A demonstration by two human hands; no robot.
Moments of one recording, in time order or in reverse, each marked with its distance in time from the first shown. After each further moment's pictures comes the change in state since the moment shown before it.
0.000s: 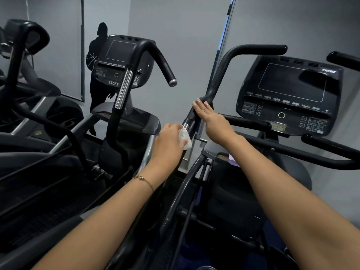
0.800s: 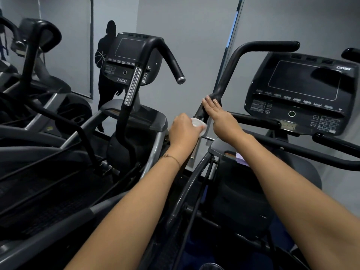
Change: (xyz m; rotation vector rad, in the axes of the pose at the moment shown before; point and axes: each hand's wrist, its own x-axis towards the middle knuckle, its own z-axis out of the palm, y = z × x) left_hand 0.031 0.017 0.012 -0.122 0.019 -0.220; right_hand 0.000 0.001 0.006 0.054 0.033 -0.020
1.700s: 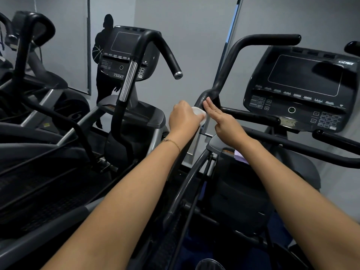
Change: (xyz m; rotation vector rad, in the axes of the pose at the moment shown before) left_hand 0.026 0.013 0.010 -0.010 -0.004 -0.034; right_hand -0.018 0.020 0.011 0.286 0.060 -0.041
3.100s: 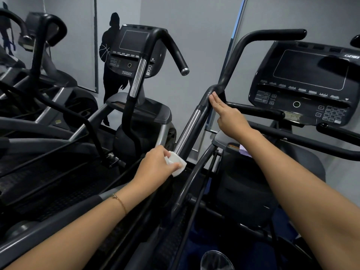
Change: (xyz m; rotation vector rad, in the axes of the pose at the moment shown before) left_hand -0.117 -0.094 -0.062 0.135 -0.197 -0.019; right_hand -0.007 -0.033 -0.009 -0.320 -0.110 0.138
